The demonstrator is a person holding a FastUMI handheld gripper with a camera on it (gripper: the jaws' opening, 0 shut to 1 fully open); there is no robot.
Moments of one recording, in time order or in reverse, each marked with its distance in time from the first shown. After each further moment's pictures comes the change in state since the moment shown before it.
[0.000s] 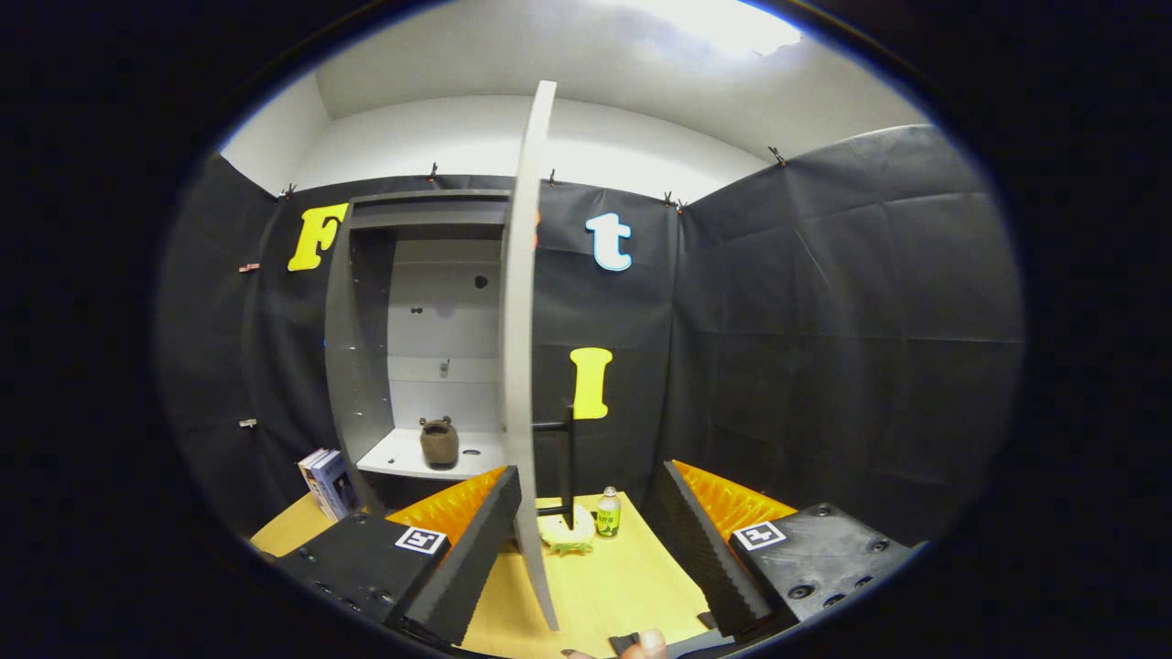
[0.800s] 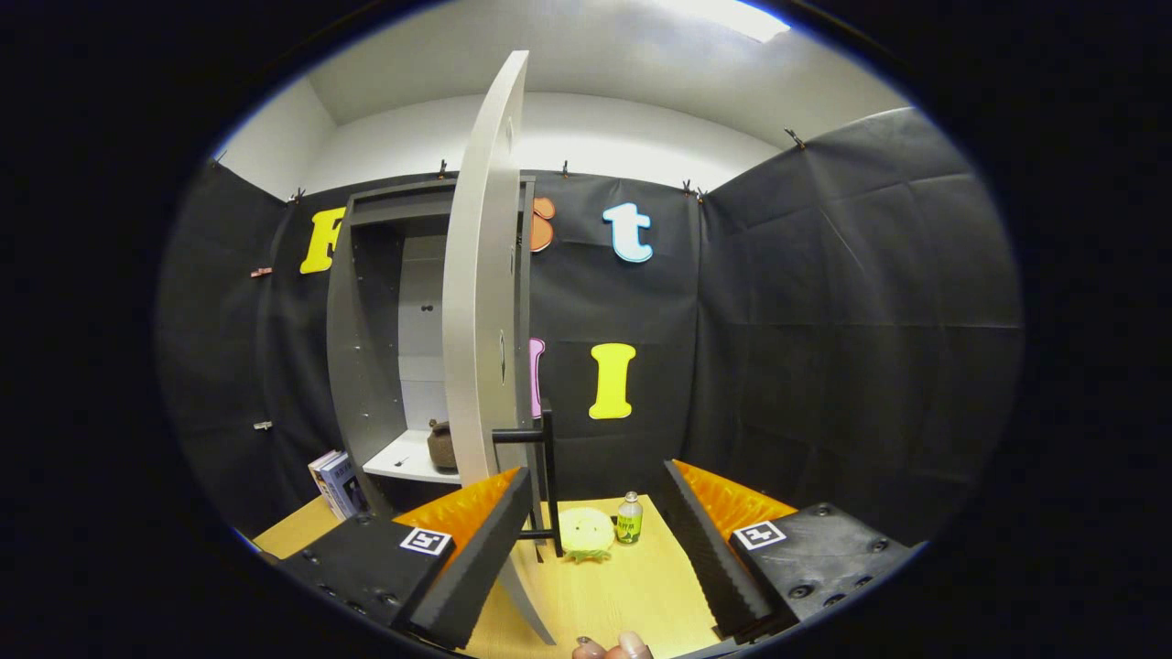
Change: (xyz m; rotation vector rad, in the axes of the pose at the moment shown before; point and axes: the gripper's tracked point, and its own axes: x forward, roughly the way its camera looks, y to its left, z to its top) arm 0.040 0.019 -0.012 0.005 0.007 0.097
